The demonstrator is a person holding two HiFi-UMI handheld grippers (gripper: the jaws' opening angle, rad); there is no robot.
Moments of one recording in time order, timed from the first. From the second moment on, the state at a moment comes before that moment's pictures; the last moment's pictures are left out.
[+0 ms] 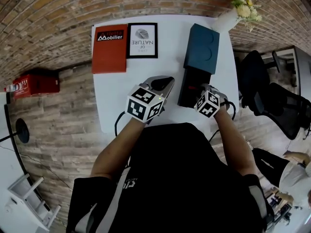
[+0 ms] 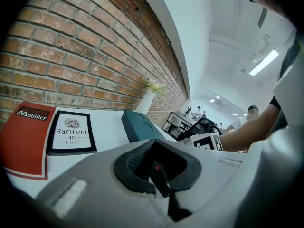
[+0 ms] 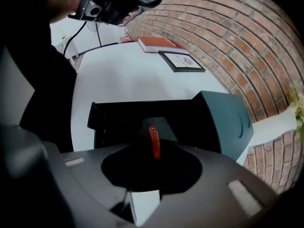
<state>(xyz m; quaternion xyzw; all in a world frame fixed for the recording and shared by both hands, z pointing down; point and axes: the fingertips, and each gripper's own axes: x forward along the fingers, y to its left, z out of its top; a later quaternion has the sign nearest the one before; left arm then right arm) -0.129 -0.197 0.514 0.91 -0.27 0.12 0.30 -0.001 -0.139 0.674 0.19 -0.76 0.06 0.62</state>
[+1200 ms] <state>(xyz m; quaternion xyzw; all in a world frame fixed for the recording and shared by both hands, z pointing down) -0.120 -0.187 0.536 0.89 -0.28 0.12 0.35 -0.022 -0.130 0.677 0.08 -0.80 0.09 0.59</state>
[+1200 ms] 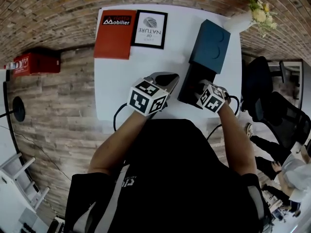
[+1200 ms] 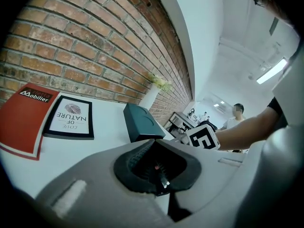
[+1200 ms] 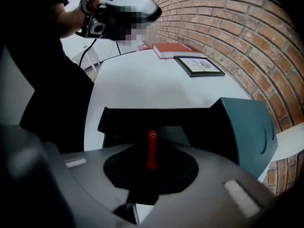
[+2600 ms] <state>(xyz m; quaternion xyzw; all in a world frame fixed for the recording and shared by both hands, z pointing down) -0.076 -0.189 0.494 0.92 -0.15 0.11 0.34 -0.080 -0.167 0.506 0.18 -0.89 -0.06 0.42</state>
